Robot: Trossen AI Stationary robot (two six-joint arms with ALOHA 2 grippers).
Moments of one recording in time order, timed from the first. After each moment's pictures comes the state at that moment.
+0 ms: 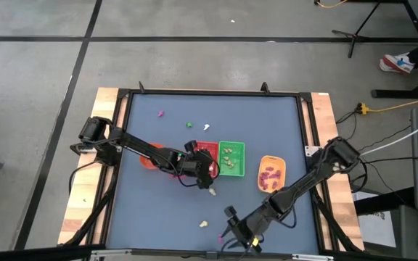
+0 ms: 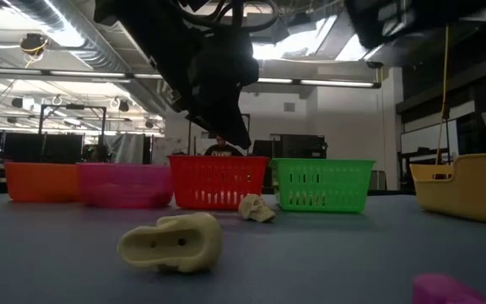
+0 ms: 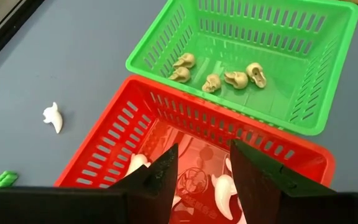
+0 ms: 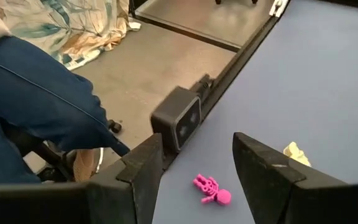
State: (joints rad) left arm -0.21 1.80 1.11 -0.25 -0.56 -0.41; right arm 0.68 1.86 1.04 0.35 0.01 0.07
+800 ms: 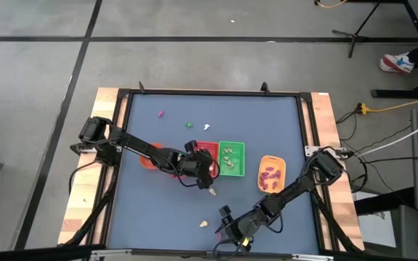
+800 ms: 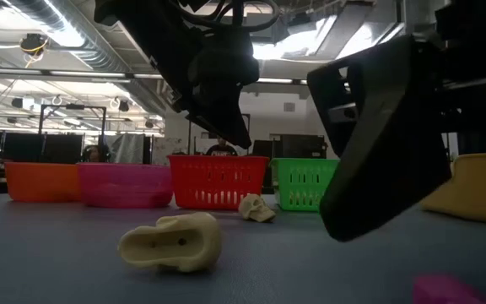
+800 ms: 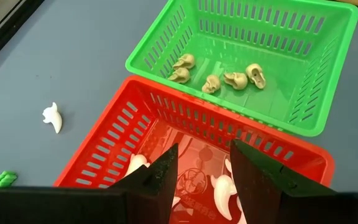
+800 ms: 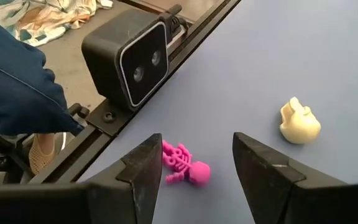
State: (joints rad) left arm -0.21 1.80 1.11 -0.25 -0.56 -0.42; right arm 0.67 2.08 1.04 0.52 0.10 0.02
